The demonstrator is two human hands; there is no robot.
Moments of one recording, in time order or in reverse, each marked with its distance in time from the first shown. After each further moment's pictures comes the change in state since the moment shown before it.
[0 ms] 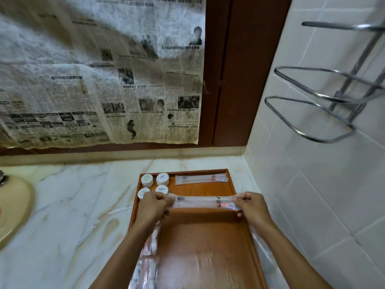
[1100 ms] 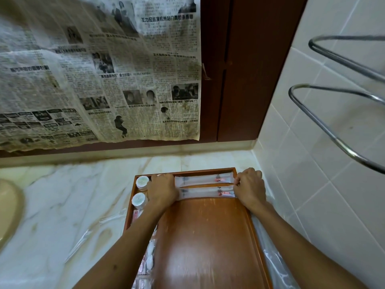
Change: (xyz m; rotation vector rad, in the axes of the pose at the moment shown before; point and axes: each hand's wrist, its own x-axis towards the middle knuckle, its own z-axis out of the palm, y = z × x) left_hand 0.115 0.013 0.051 1.079 0.114 0.282; right_hand 0.123 0.006 0.040 -0.843 0.101 -0.282
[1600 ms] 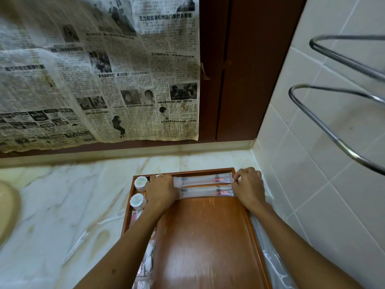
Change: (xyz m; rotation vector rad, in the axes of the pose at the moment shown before) left_hand -0.001 0.002 -0.001 0.009 0.020 -0.006; right_hand 0.001 0.001 0.001 0.176 0.049 0.015
